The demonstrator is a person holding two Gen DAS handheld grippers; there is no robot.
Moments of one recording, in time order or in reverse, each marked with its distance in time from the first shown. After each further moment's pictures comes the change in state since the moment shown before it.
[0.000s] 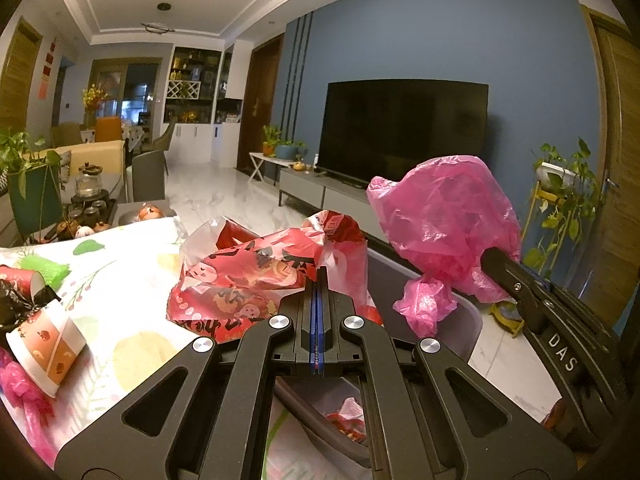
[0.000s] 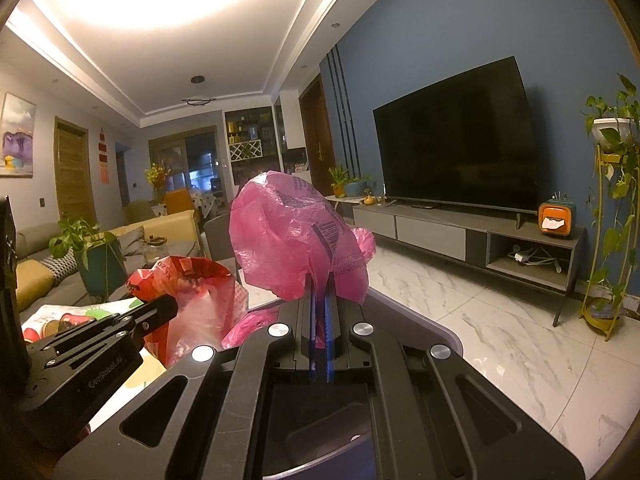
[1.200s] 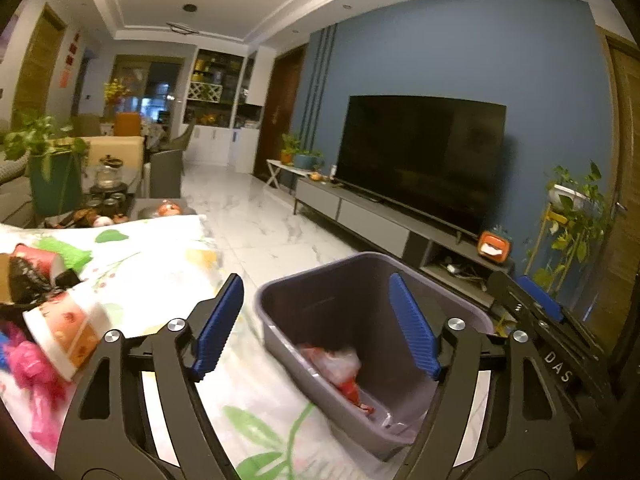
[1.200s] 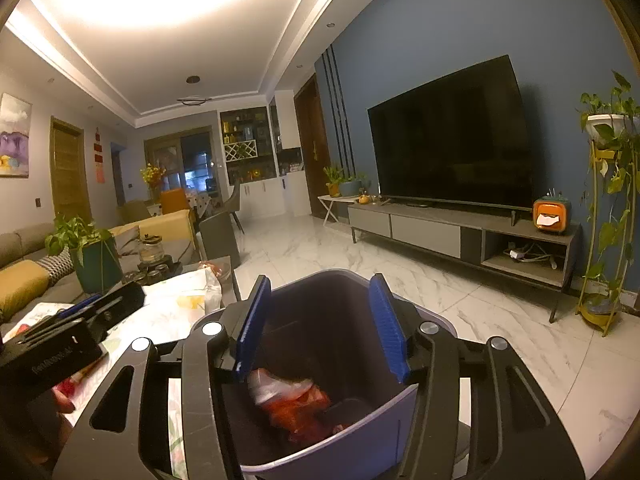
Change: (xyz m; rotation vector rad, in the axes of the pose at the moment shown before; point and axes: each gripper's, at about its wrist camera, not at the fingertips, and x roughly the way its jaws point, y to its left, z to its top) left arm -0.026 0.022 -0.013 -0.070 -0.048 0.071; right arm -0.006 0.007 -0.006 0.005 0.001 -0.020
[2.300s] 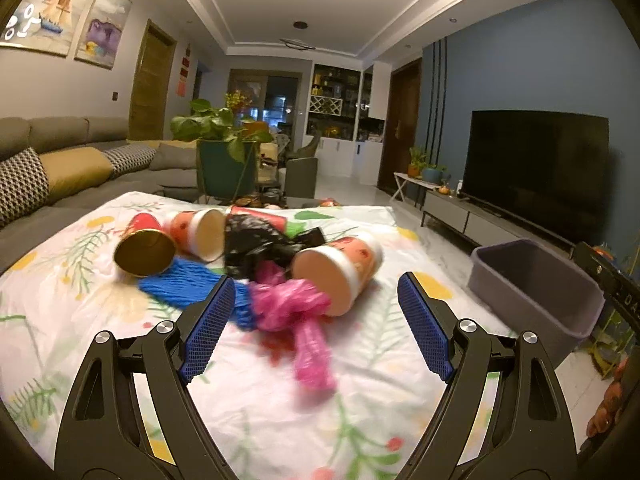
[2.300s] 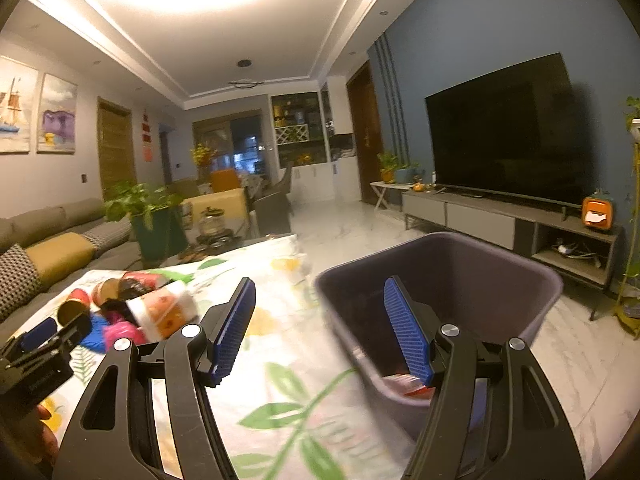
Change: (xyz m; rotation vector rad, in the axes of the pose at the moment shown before) left arm -0.137 0.123 -0.051 -0.056 -0.050 0.452; right arm -0.014 0.095 -0.039 -0.051 0.054 0.184
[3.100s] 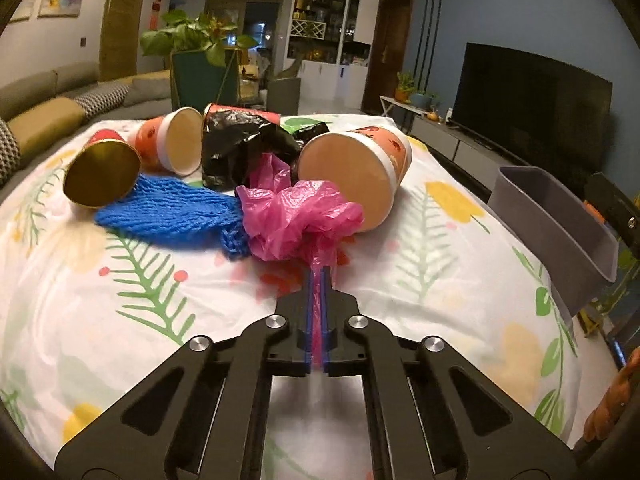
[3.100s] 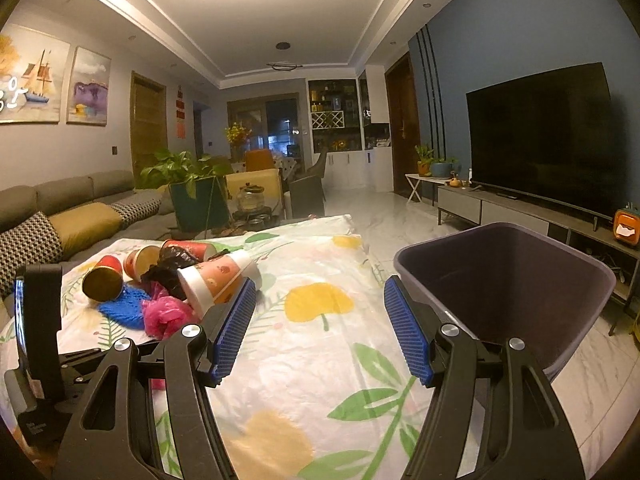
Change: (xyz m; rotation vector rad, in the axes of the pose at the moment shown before) left arm 0.066 0.020 -0.031 0.005 0.308 -0.094; right arm 0.014 0.061 -0.023 -0.084 0.049 0.097
